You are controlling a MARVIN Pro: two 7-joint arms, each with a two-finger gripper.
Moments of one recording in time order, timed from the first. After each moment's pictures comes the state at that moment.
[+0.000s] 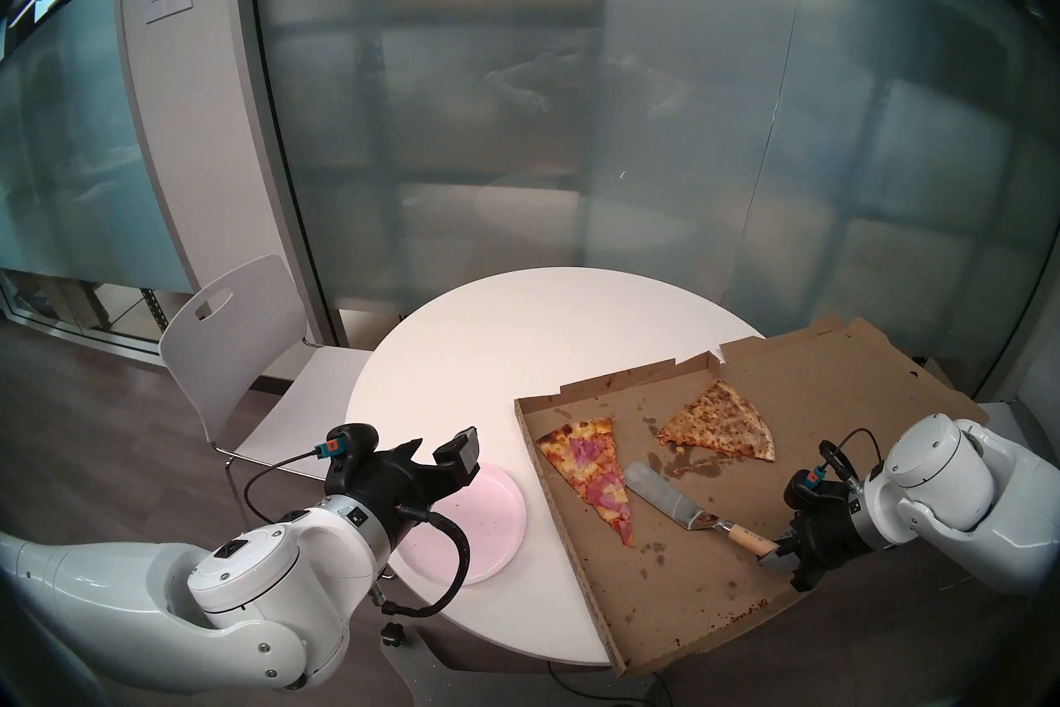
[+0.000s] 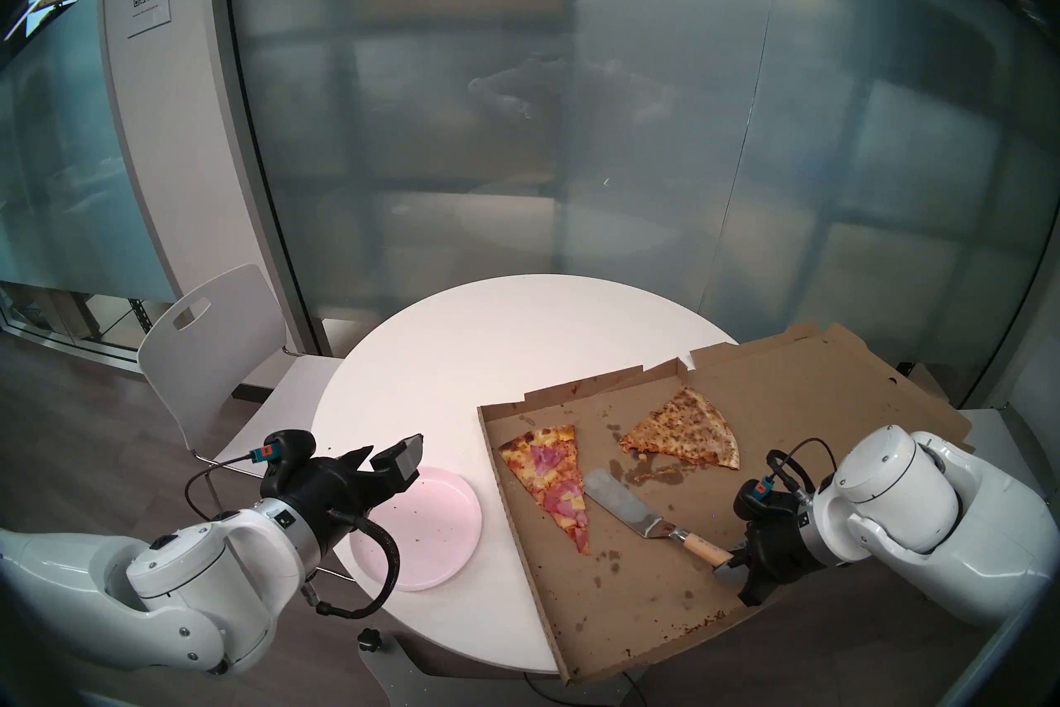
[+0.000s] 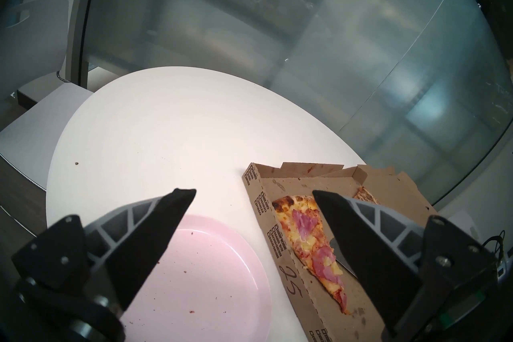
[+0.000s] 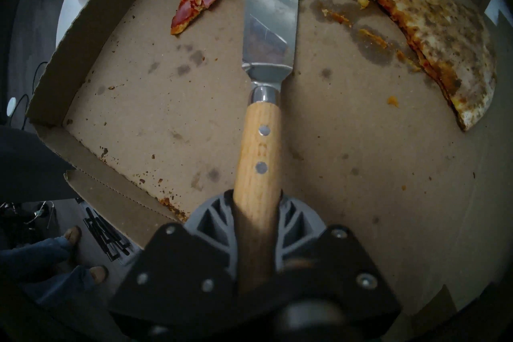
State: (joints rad) left arm 1.45 -0.31 -0.56 -2.43 -1.35 -0.38 0.75; right arm -2.27 -0.36 1.85 -2.12 0.53 0.88 0.64
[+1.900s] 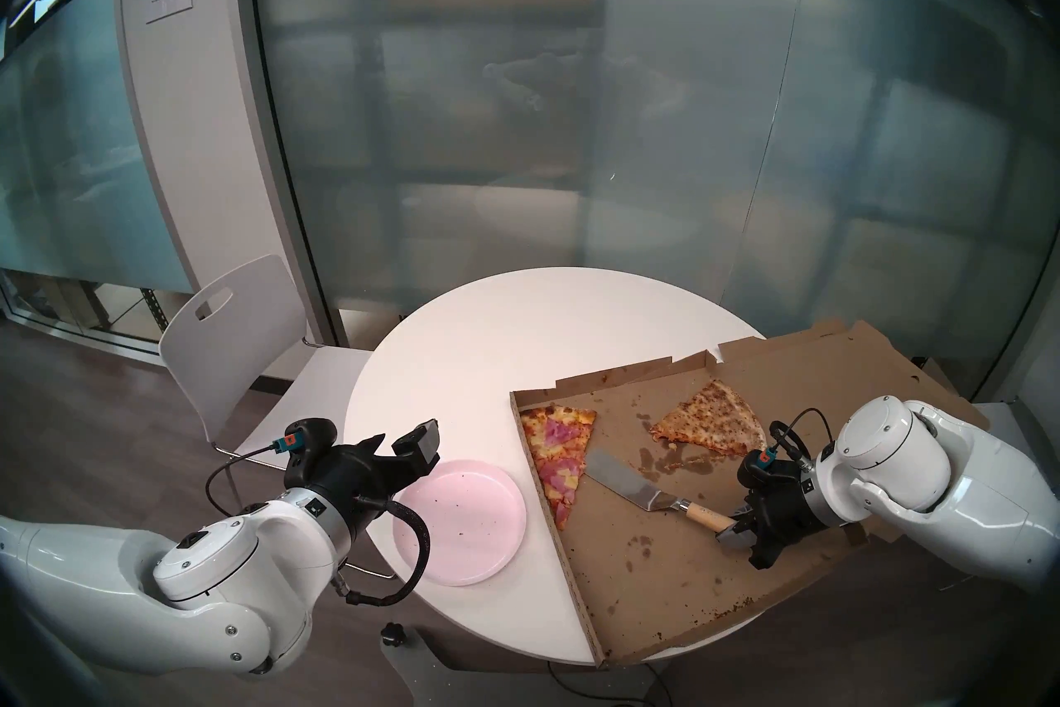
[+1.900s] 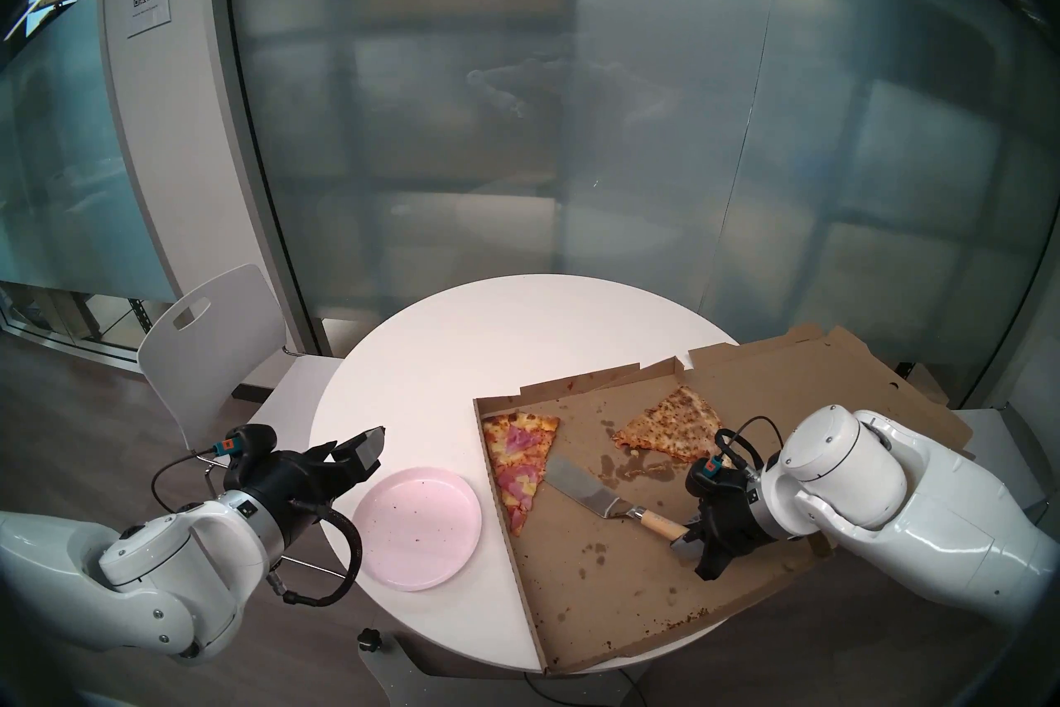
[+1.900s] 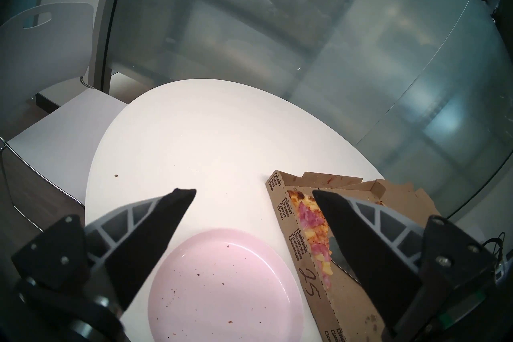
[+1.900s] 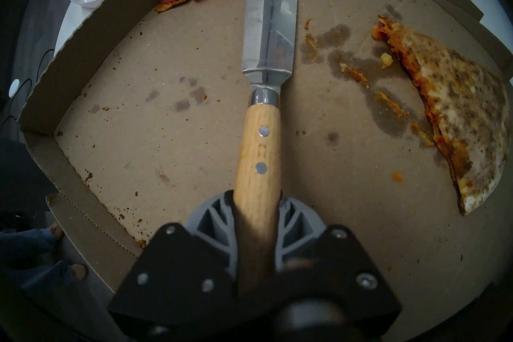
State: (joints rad) left arm 1.44 -0.16 -0.56 -2.43 -1.44 -0.48 0.70; right arm -1.75 -0.39 1.34 -2.02 0.46 0.86 0.65
